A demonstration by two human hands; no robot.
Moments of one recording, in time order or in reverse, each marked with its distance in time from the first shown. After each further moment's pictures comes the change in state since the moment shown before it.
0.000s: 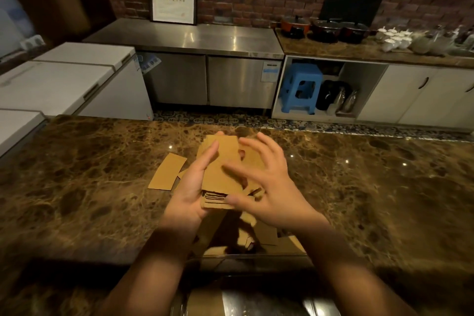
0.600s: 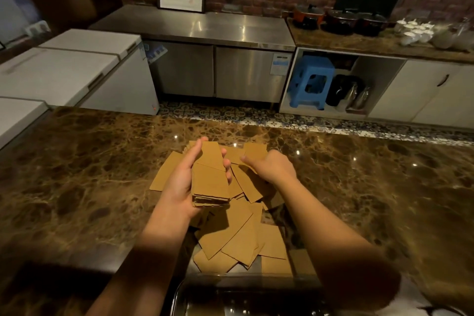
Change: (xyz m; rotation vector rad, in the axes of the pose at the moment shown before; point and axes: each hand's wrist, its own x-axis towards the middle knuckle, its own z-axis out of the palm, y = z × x) left_hand 0.041 0.015 -0.027 -0.164 0.137 0.076; right_hand 0.088 0.102 0.063 -0.058 -0.175 0.979
